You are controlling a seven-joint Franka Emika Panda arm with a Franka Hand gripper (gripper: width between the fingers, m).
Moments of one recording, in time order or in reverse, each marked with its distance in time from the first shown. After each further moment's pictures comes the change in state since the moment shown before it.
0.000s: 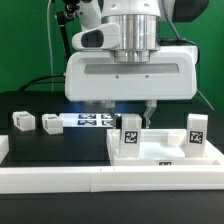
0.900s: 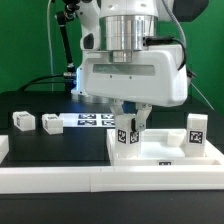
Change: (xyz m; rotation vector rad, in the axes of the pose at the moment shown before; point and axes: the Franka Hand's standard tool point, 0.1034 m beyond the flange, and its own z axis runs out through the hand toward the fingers) arm -0.001 0.001 0.001 0.008 -0.005 0.869
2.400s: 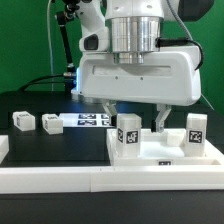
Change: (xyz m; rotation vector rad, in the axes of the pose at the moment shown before) arm -0.009 -0.004 0.001 0.001 -0.017 -0.353
